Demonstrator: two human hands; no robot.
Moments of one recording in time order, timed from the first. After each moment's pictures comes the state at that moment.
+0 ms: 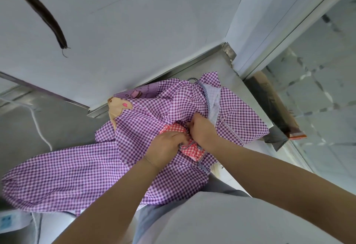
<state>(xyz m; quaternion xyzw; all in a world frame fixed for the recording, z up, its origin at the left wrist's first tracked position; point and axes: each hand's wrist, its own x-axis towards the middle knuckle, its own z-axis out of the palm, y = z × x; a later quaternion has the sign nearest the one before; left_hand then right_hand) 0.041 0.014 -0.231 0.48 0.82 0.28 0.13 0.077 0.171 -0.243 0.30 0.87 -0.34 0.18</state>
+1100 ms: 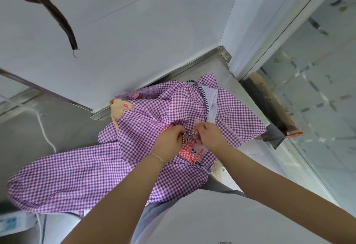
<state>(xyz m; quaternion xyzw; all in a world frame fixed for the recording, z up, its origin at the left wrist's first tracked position) 0.047 0.034 -0.215 0.29 0.88 0.27 0.27 0.110 0.173 -0.202 0.38 0.71 -0.57 0.14</state>
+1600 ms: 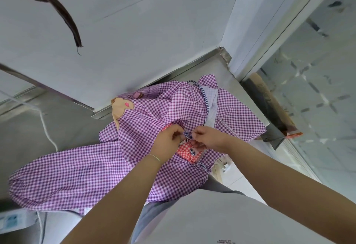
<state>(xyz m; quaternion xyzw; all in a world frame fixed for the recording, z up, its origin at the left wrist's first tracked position) 0.049 0.024 -0.219 0.20 0.85 0.37 0.31 0.115 0.190 -0.206 0.28 0.64 -0.64 0.33</state>
